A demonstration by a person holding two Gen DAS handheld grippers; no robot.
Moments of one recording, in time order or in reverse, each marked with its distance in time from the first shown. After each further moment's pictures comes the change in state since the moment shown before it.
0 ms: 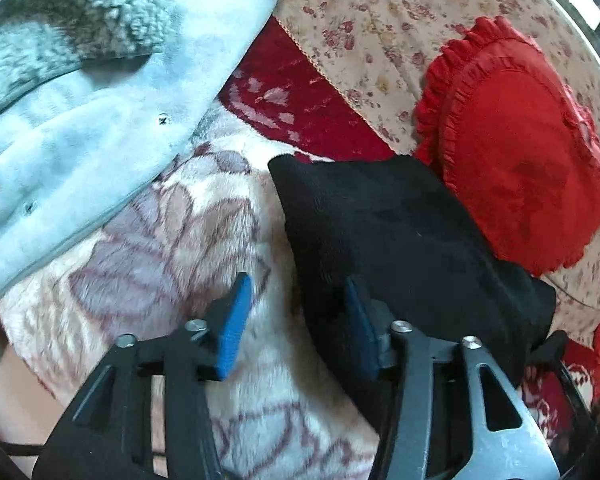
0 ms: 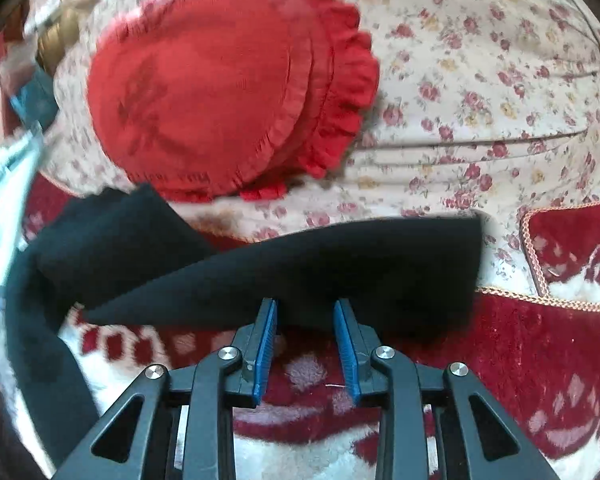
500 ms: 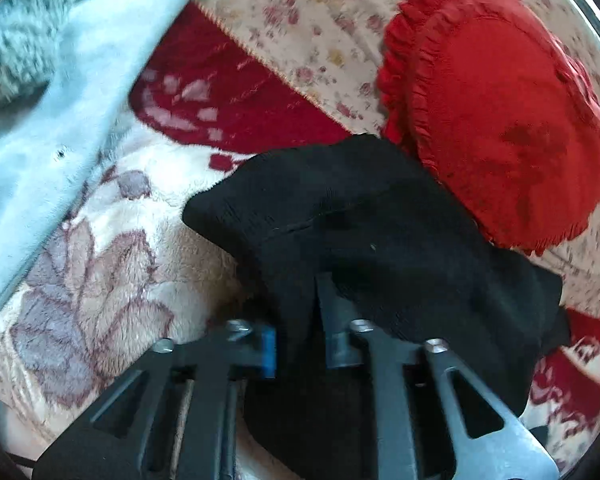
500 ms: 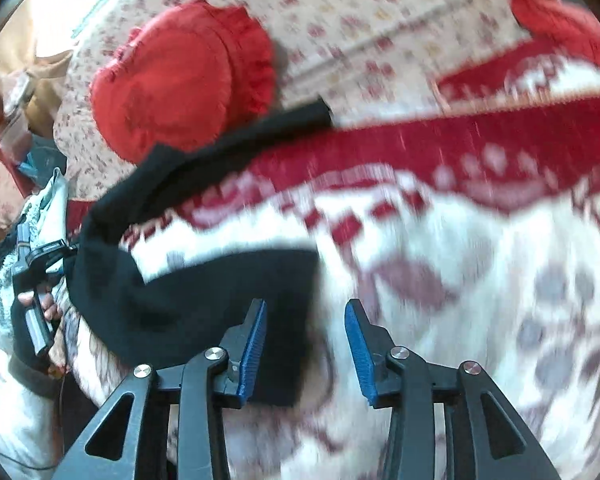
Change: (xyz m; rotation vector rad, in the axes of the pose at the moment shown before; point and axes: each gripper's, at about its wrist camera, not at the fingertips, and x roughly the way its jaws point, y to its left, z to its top) left arm 0.034 -0.049 0.010 0.144 0.029 -0.032; right arm -0.095 -0.064 -0.153 0.324 0.121 0.136
